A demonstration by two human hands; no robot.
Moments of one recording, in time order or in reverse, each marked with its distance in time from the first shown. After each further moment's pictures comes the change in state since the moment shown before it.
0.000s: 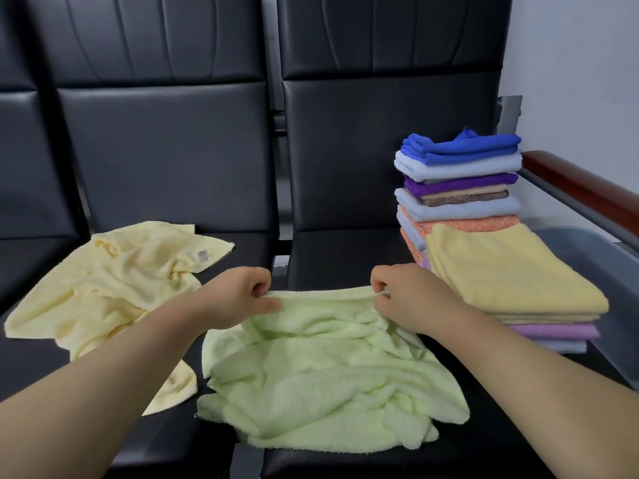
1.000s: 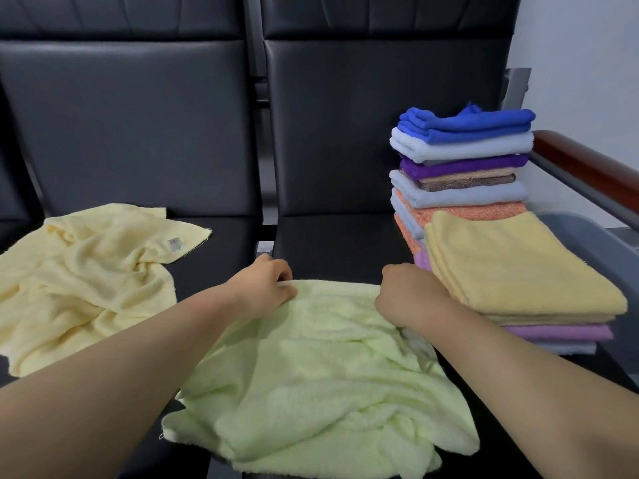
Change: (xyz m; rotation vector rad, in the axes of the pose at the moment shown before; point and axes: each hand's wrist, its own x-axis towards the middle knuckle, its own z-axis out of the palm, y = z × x) left_hand 0.065 0.015 0.055 0.058 -0.068 -0.115; right_hand 0.030 0.007 0.025 -0.219 -0.167 0.353
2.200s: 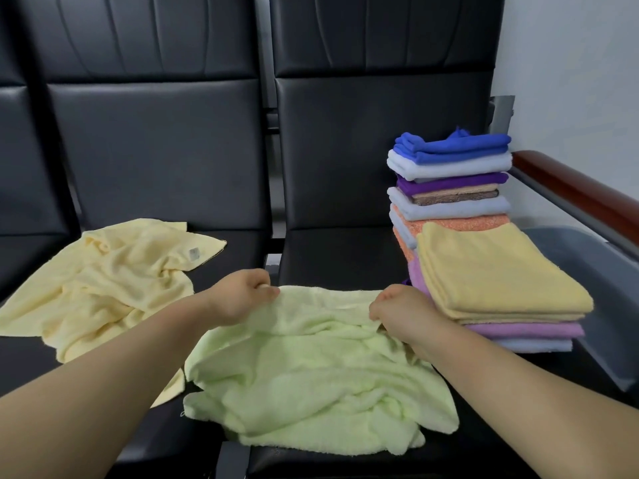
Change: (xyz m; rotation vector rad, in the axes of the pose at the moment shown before) left_hand -0.055 -0.007 -0.031 -0.258 0.027 -0.079; right_hand -0.049 0.004 0.004 0.901 -0.085 0.185
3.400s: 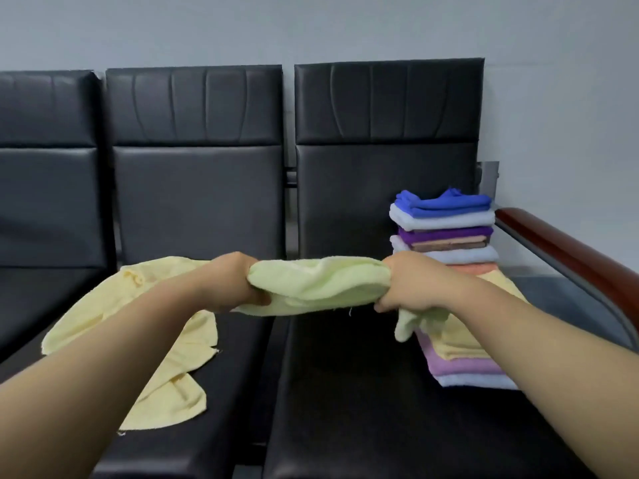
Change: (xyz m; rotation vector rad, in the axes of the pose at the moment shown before) left_hand -0.060 0.064 -0.098 0.259 0.138 0.094; right_hand -0.039 -0.107 -0.087 -0.795 -0.040 -0.554
